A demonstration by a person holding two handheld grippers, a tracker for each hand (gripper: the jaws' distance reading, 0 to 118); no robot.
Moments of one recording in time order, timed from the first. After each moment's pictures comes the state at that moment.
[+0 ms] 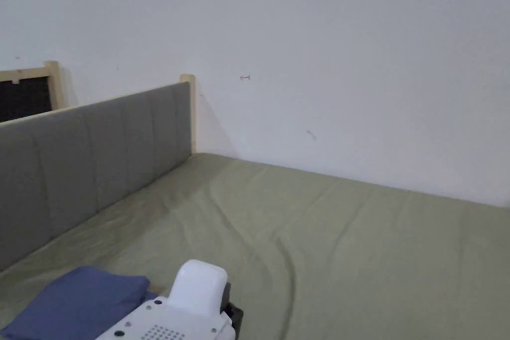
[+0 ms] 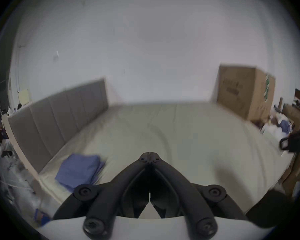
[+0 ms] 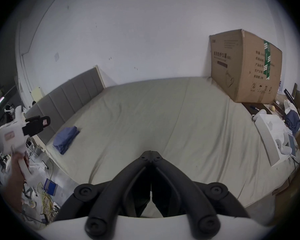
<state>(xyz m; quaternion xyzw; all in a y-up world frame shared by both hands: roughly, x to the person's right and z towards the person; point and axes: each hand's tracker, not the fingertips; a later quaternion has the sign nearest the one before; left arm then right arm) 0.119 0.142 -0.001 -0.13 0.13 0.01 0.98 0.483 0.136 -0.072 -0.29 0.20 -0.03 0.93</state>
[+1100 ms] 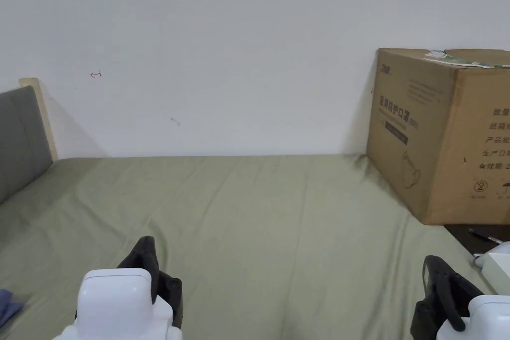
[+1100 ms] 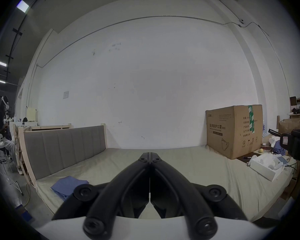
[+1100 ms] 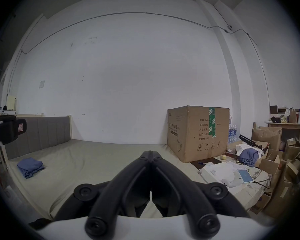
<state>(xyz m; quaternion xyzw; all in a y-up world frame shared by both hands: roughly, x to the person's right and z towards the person) 0.270 0.161 0.067 0.04 0.14 -0.02 0.99 0.539 0.140 0.038 0.03 0.03 0.01 1.00</state>
